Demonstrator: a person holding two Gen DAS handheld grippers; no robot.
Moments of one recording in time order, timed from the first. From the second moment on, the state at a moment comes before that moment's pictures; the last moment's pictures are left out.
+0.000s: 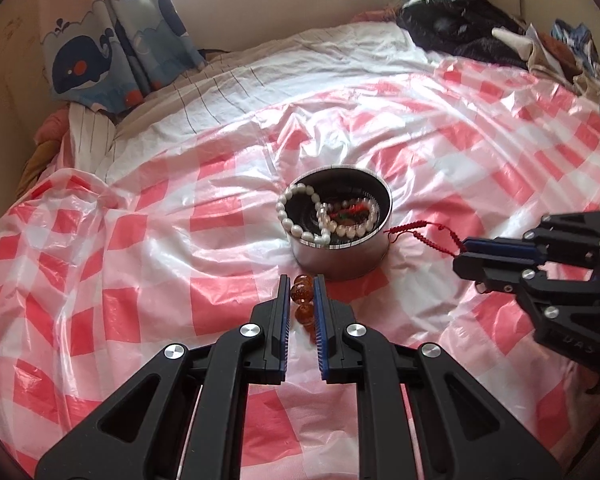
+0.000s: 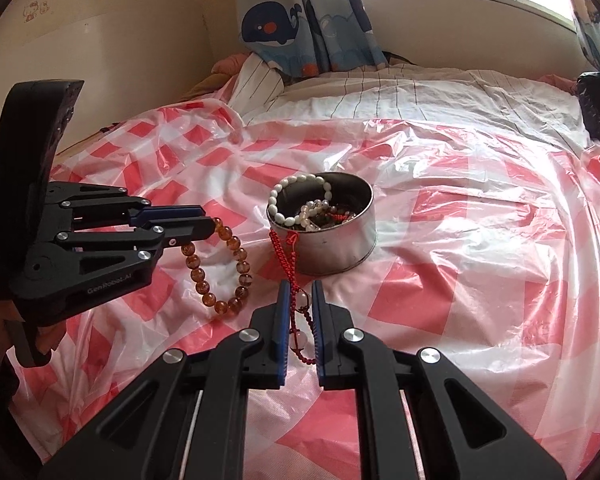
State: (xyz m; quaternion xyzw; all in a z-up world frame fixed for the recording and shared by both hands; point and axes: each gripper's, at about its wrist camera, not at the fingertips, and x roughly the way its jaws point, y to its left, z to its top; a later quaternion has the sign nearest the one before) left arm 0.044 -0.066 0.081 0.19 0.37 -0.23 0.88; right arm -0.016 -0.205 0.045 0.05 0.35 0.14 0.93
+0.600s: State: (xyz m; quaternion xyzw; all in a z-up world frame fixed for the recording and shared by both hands) left arm 0.079 -0.076 0.125 0.08 0.37 -0.29 0.88; right arm -0.015 -0.211 0.060 0.07 0.33 0.11 0.94
